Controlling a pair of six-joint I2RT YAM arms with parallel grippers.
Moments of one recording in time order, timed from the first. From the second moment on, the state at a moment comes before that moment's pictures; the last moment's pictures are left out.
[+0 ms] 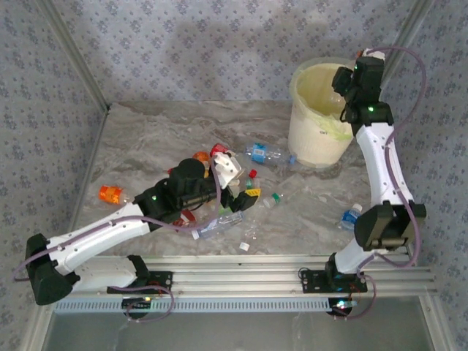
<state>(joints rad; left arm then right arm) -1.01 1.13 0.99 -0.12 0.07 0.03 0.01 1.62 1.76 -0.46 0.22 0.28</state>
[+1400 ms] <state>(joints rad) -1.03 1.20 1.07 -0.24 0.11 0.10 -0.02 2.11 2.12 -1.00 -0.05 0.28</state>
